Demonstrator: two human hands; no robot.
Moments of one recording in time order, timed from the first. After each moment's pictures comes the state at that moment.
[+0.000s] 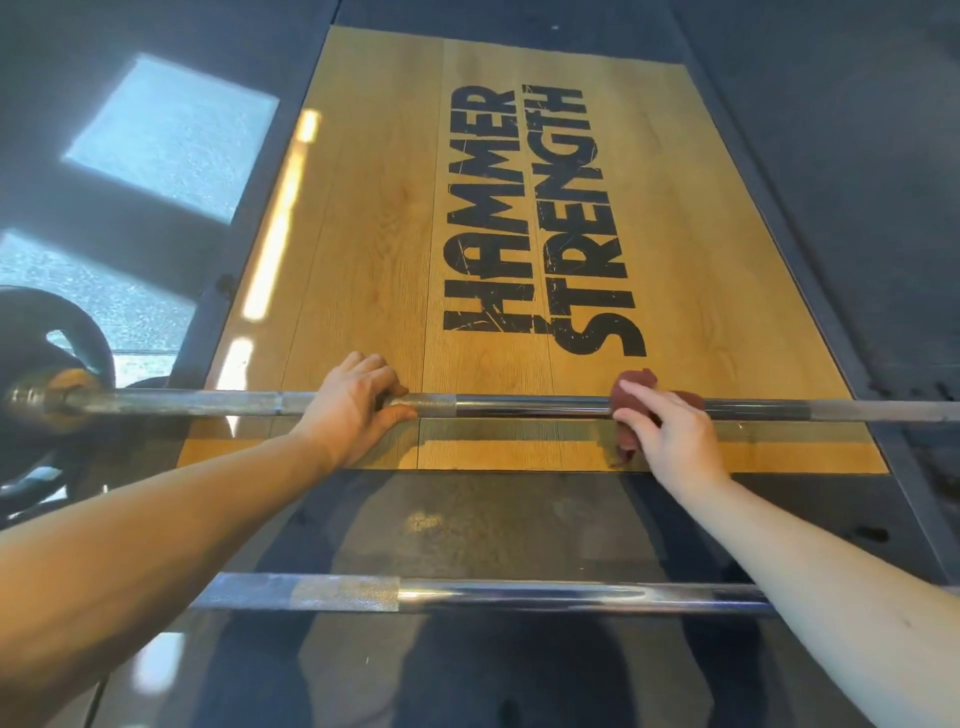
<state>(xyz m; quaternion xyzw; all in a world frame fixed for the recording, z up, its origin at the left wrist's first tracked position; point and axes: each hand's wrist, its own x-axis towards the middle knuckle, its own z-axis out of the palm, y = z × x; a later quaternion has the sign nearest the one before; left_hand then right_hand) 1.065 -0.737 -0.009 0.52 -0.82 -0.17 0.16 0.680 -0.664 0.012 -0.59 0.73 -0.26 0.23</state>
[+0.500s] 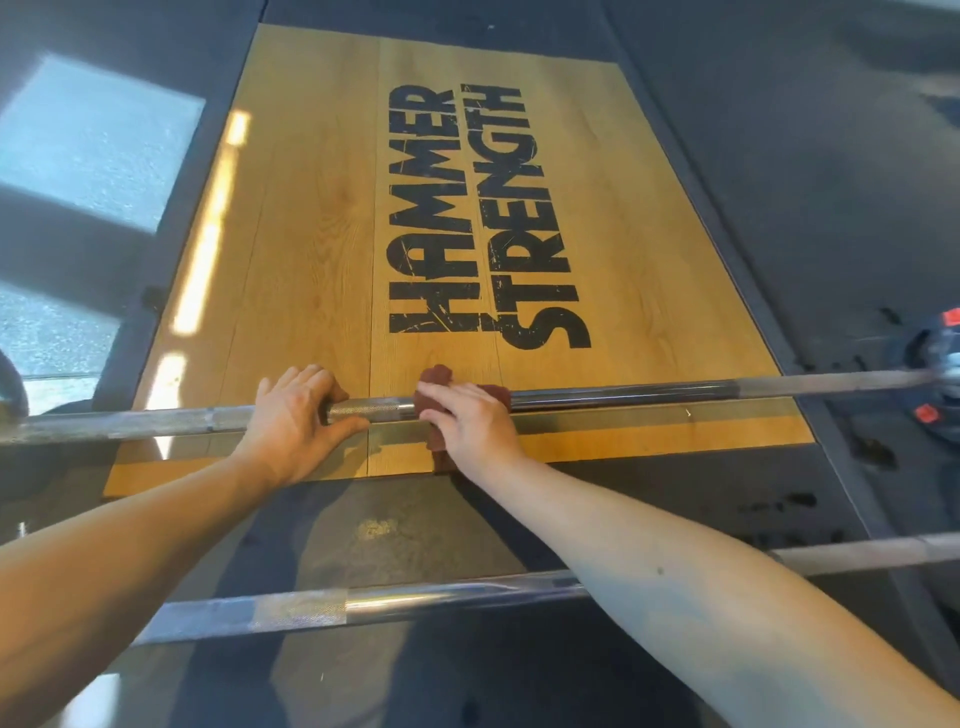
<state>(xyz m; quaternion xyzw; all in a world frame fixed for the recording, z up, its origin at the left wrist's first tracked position) 1.058 -0.735 -0.016 0.57 -0.80 -0.16 0.15 0.811 -0.686 -0.002 -0.68 0.60 -0.28 0.30</state>
